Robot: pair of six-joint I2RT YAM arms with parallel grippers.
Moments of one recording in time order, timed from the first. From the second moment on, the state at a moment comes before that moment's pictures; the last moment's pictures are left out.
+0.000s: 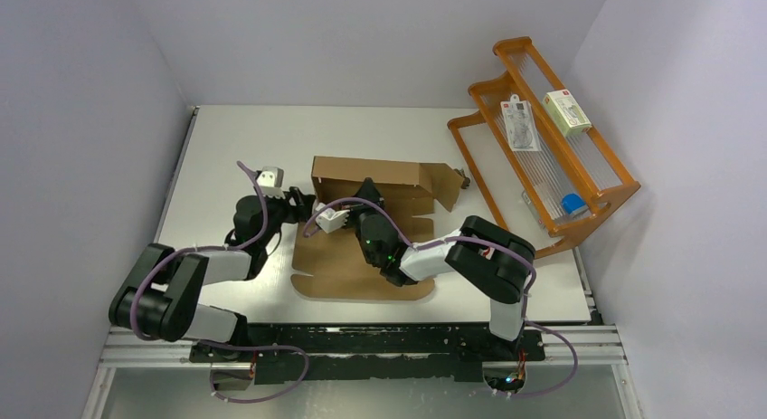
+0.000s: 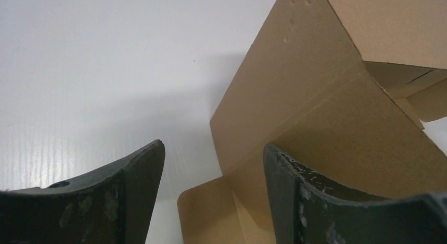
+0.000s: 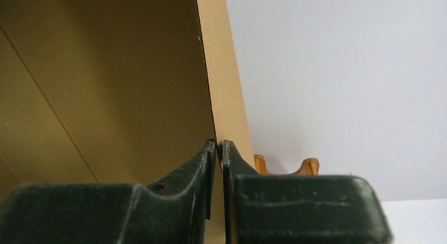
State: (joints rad) left arm -0.29 1.38 0.30 0.89 0.08 -0.28; right arm 1.06 1.87 0.80 1.09 0.70 -1.36
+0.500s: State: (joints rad) left arm -0.32 1.54 0.30 1.21 0.15 -0.27; right arm 1.06 1.82 0.82 0.93 0.67 -1.27
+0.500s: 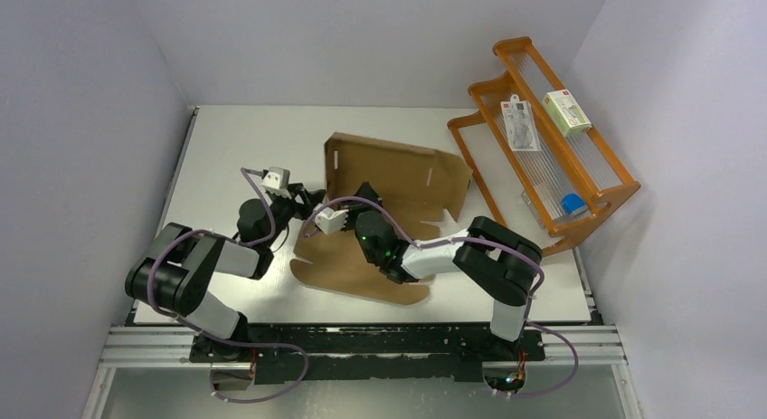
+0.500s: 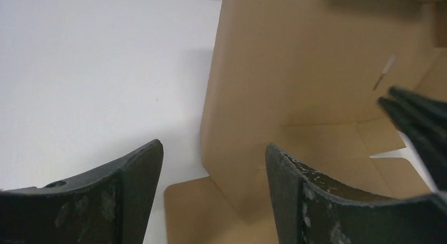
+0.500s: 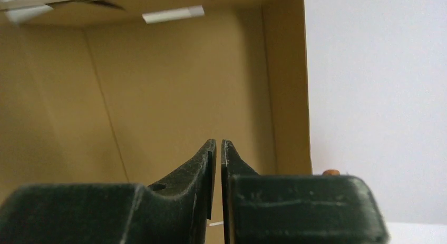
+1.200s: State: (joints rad) left arm -0.32 1.51 0.42 1.05 0.11 -0.27; right arm 0.87 1.70 1.08 0.31 0.45 -0.89
